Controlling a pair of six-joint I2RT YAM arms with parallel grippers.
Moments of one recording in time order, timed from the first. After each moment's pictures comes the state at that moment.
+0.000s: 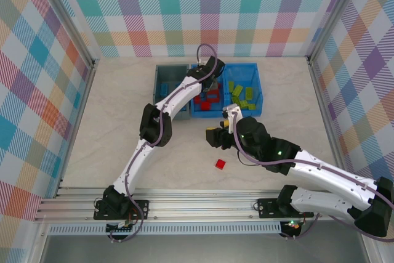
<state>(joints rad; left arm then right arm) -0.61 2.65 2.58 -0.90 -0.36 -0.59 1.00 0.96 0.82 -0.31 0.20 0.44</state>
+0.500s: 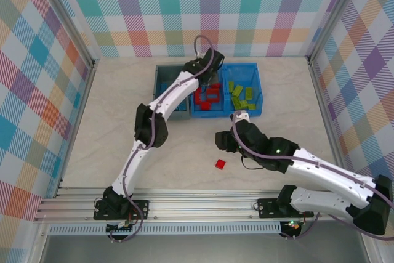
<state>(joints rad) -0.64 2.45 2.52 -0.95 -0.32 -0.63 1.01 1.02 0.86 -0.63 0.31 0.77</state>
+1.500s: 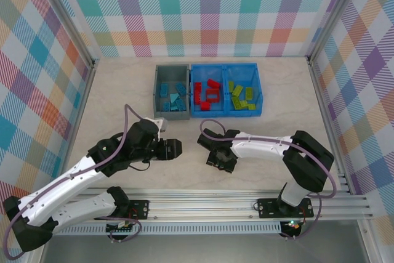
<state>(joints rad) -0.87 0.86 0.90 -0.81 0.04 -0.80 1.01 1.63 0.94 -0.76 0.05 1.34</state>
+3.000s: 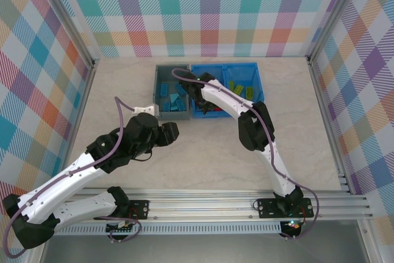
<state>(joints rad) -0.87 0.91 0.99 -0.76 -0.24 -0.86 0.72 2.38 2.19 -1.30 0.56 0.60</state>
